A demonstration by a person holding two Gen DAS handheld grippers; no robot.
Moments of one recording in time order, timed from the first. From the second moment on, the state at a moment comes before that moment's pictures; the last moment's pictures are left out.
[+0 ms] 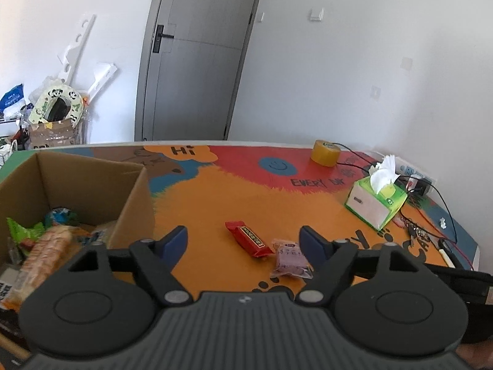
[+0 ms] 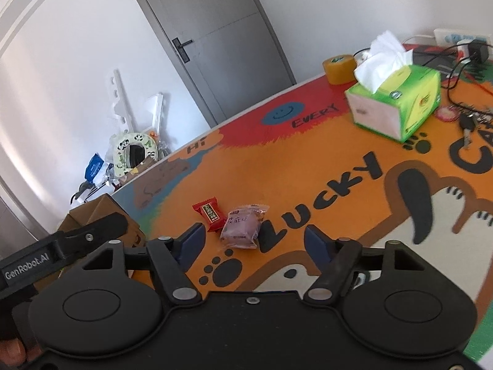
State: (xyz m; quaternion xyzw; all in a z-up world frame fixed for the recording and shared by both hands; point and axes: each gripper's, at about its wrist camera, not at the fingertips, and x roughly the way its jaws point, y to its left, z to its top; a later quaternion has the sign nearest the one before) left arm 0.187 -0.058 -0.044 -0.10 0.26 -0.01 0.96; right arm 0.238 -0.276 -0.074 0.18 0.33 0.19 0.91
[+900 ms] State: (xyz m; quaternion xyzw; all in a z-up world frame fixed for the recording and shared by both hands) left arm 0.243 -0.067 -0.074 -0.11 0.30 0.04 0.95; right arm 0.292 -0.252 -0.108 0.15 0.37 0.21 0.89
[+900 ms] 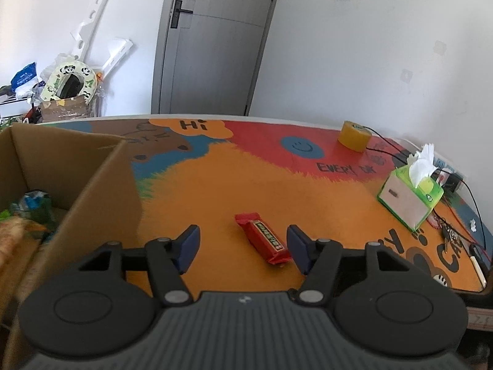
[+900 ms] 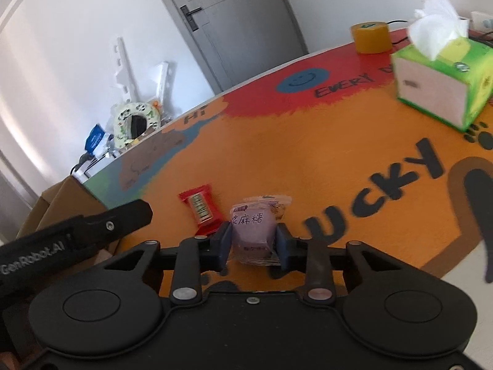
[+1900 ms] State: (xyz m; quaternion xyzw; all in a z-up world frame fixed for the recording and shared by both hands) left arm 0.288 -0.100 -0.113 -0.09 0.32 0.07 0.94; right arm 0.294 -0.296 -0.108 0.11 0.35 0.15 0.92
